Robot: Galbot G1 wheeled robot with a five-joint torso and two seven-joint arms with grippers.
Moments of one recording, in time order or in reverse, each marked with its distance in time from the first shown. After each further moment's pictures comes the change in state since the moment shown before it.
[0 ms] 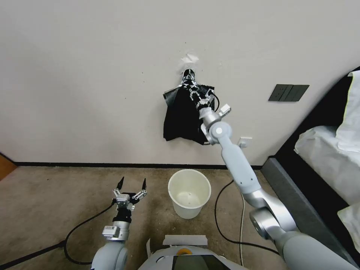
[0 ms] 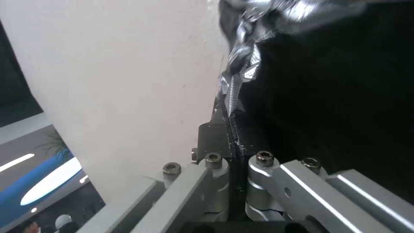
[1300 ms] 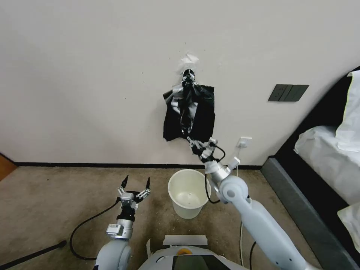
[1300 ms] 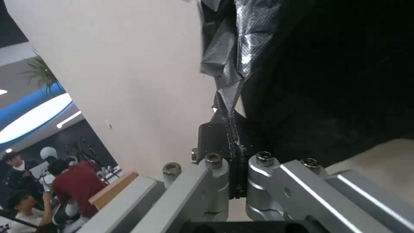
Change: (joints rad) left arm -0.027 0.011 0.051 0.000 0.003 0.000 -0.003; right arm -0.583 -0.171 0.025 0.454 -0.246 0.013 0.014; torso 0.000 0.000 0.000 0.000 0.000
